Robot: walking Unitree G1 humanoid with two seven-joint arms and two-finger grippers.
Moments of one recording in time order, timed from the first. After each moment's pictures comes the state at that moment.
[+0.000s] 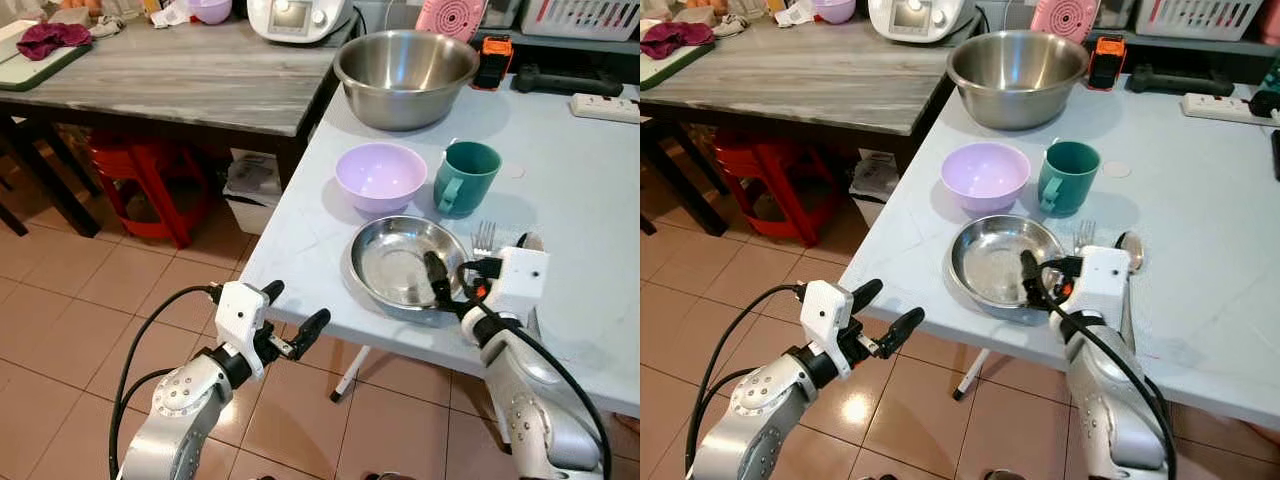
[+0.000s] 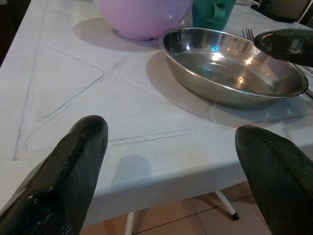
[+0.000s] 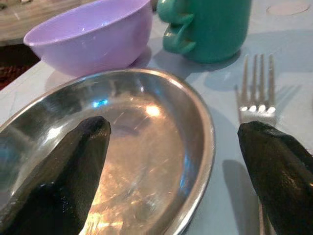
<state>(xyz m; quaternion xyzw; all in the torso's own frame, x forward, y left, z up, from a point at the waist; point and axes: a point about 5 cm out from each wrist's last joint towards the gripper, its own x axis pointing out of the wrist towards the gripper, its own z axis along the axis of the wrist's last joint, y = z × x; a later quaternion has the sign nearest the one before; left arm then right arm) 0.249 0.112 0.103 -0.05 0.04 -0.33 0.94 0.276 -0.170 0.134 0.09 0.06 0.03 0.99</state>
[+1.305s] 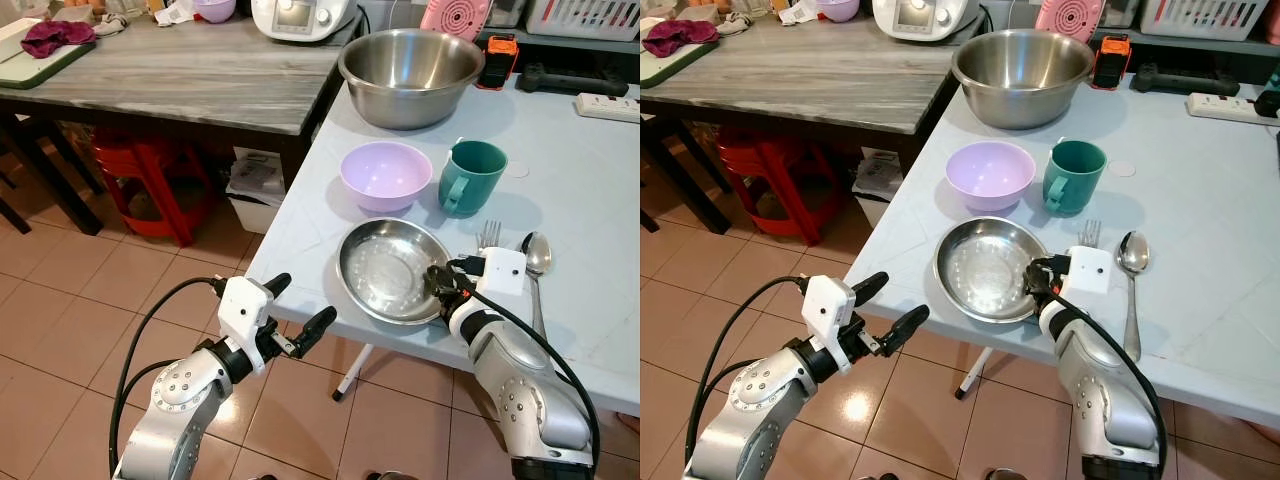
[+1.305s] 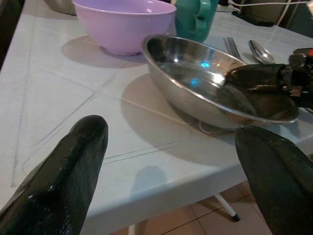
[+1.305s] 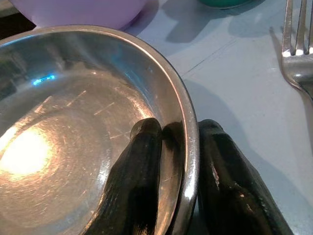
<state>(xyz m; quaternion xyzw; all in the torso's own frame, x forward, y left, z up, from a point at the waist) 0.251 0.110 0.111 -0.03 0.01 -0.37 0.93 0.288 -0.165 0.123 0.13 0.13 0.02 0.98</state>
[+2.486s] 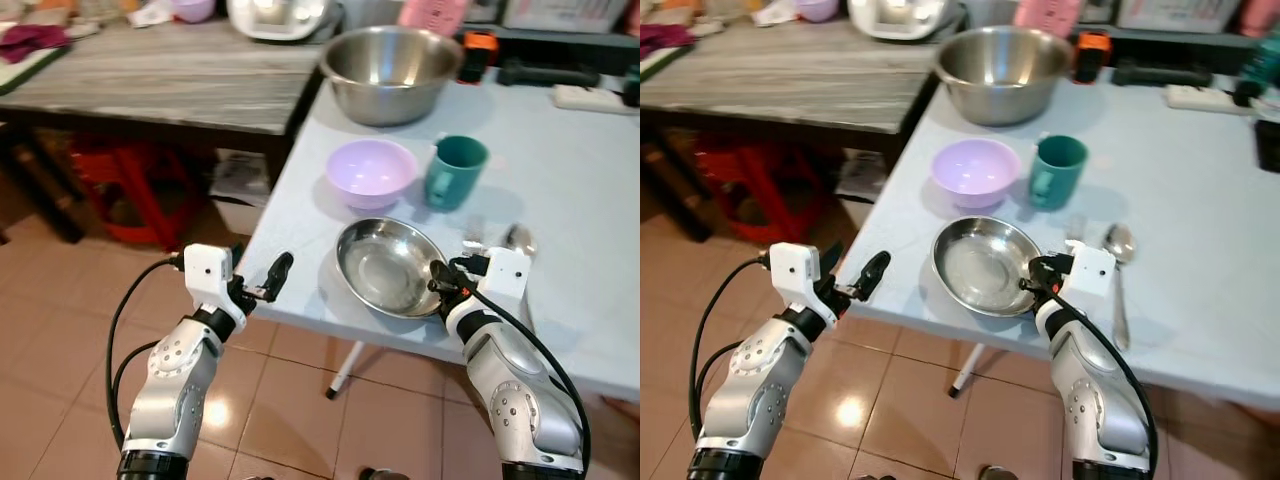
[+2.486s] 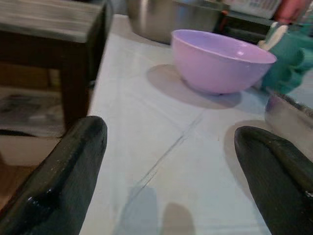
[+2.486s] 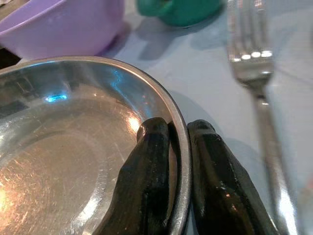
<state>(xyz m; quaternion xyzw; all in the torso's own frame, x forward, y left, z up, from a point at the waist) 0.293 0.134 0.118 -0.10 -0.02 -0.20 0.97 0.286 -0.161 0.125 0.15 0.10 0.01 0.98</state>
